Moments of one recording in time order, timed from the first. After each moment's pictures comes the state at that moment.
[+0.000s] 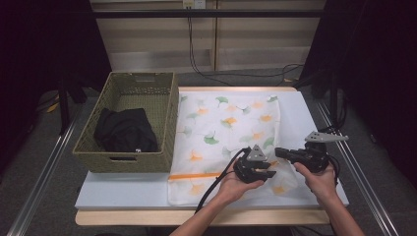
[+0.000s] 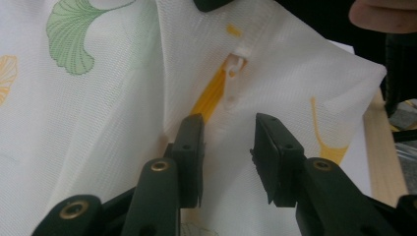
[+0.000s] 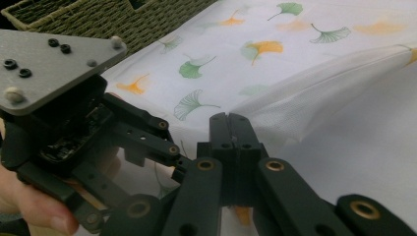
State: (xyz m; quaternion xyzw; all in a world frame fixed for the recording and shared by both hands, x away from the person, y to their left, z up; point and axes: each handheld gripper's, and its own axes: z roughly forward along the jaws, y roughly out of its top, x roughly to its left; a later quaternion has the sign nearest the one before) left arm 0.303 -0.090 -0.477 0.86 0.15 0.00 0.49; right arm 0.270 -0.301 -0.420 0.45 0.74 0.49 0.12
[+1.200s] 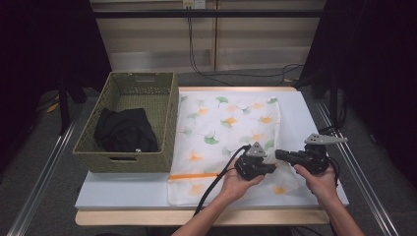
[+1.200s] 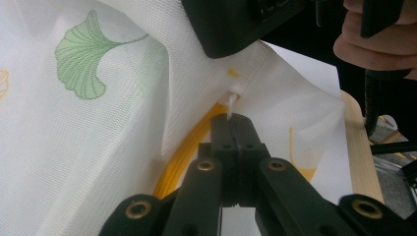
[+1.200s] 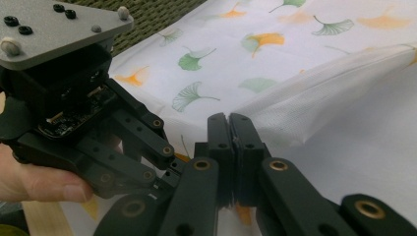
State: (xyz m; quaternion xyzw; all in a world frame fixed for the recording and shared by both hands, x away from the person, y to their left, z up) left arm 0.309 -0.093 -0.477 0.84 0.16 -0.04 0.51; right arm 0.269 -0.304 -0.428 0.45 0.74 0.48 0.11
